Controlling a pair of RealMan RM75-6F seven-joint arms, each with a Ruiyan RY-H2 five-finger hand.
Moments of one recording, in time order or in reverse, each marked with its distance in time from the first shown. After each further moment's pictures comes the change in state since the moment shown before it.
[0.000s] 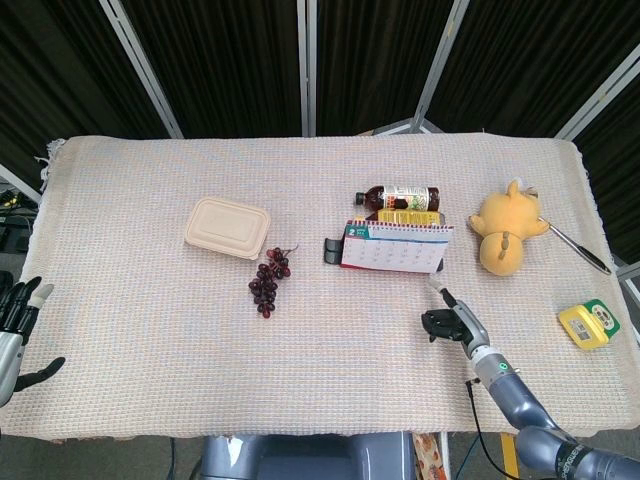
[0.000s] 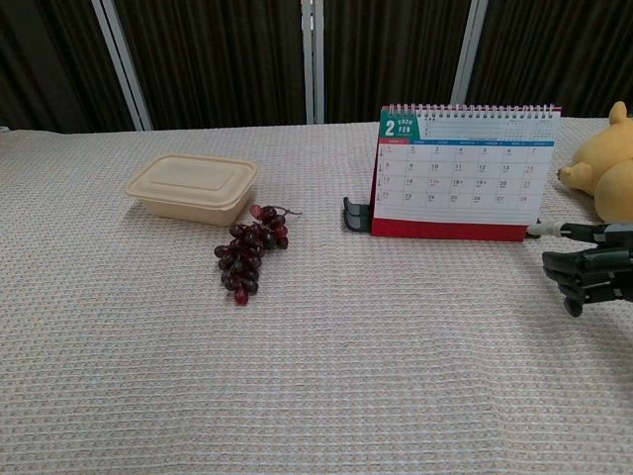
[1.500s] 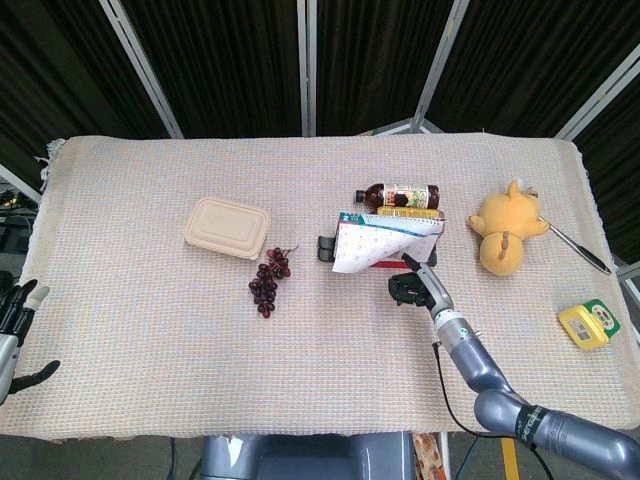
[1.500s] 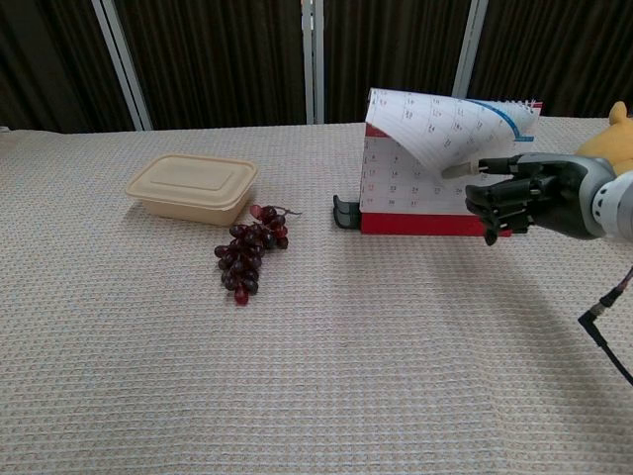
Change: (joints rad) left arm 0.001 0.023 0.010 -0.002 -0.012 -0.025 -0.016; right arm 0.154 -0.114 0.115 0.029 0.119 0.076 -0.237
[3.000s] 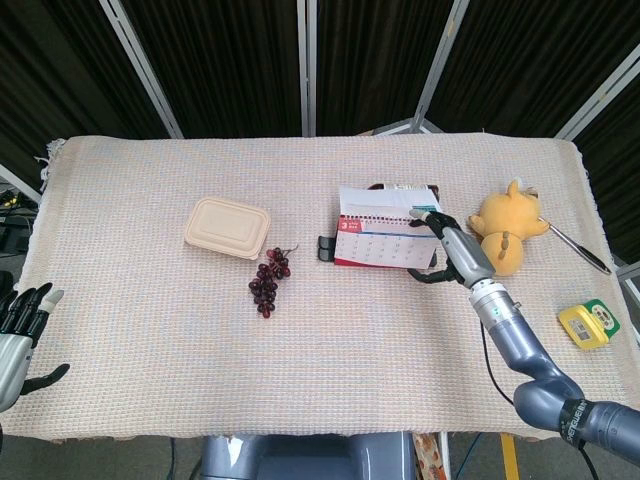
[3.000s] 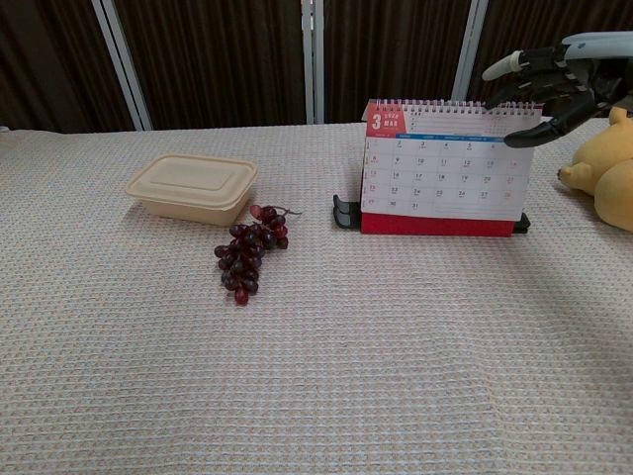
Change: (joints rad) left arm -0.014 -0.004 0.012 -0.020 0.010 -0.031 0.033; right arm 0.048 0.227 -0.024 -0.034 -0.223 0.098 -0.250
